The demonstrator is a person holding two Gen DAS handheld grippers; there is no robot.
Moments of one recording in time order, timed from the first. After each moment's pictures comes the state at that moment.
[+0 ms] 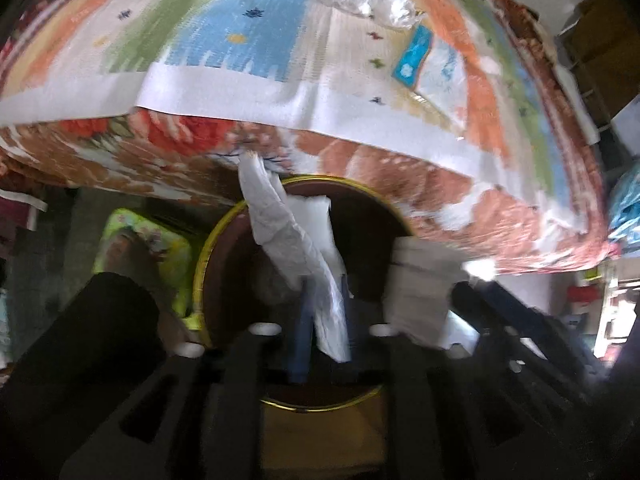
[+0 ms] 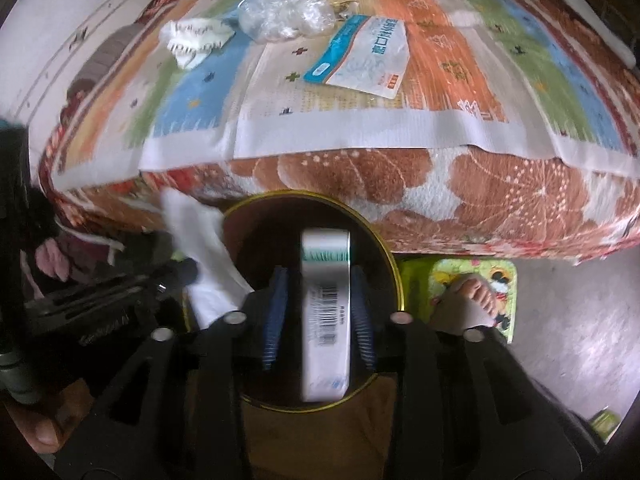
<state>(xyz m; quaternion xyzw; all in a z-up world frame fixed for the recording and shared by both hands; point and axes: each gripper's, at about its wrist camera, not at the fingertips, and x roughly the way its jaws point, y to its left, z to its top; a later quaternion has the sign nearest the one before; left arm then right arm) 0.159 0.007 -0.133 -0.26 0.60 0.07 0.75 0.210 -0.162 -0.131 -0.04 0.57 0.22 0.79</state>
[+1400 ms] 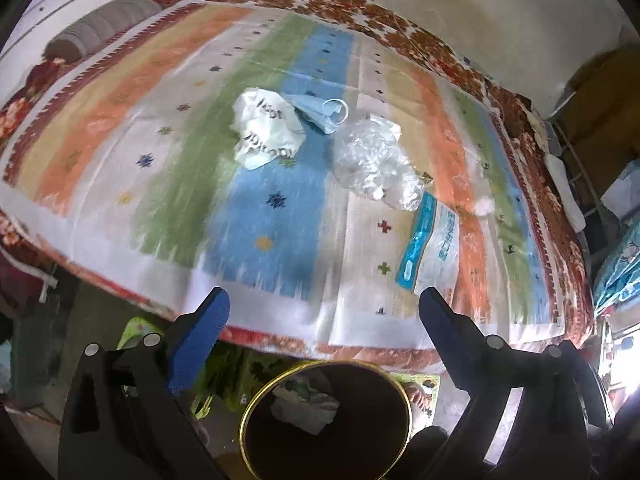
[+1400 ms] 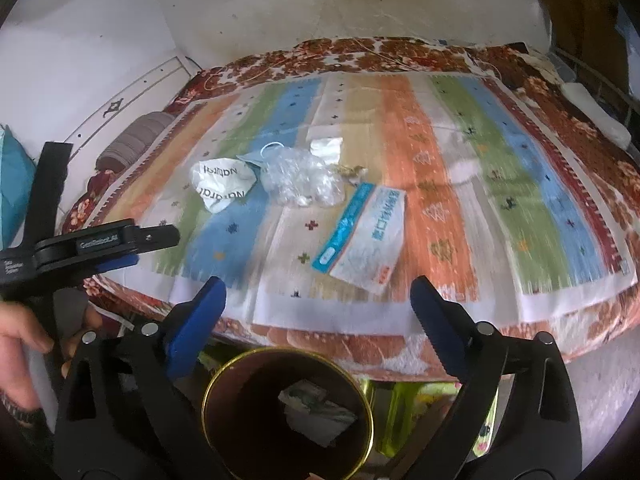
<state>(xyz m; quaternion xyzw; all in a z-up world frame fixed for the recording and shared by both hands) 0.240 0.101 -0.050 -0.26 0.47 0.11 0.83 0.271 -0.157 -0.022 -0.03 0.40 0.27 0.88</state>
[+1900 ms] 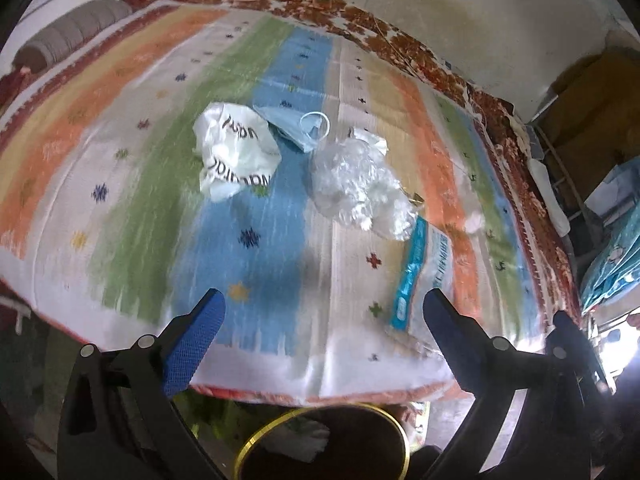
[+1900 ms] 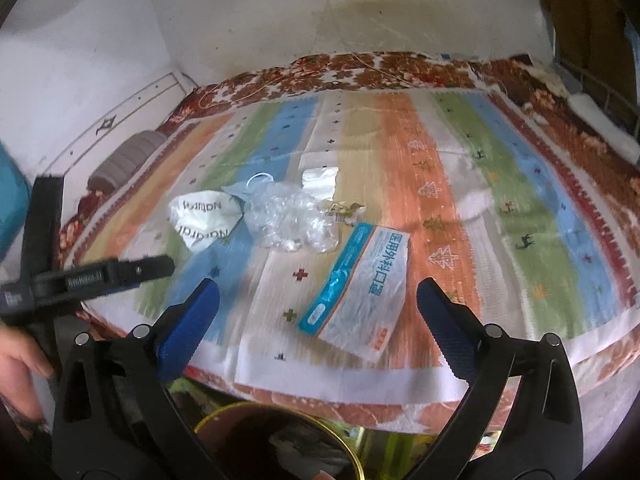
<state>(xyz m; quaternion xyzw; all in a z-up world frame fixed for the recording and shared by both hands) 0.285 0.117 -0.073 -0.26 0.45 0.07 0.85 0.338 -0.139 -0.034 -0.01 0.37 0.27 0.89</state>
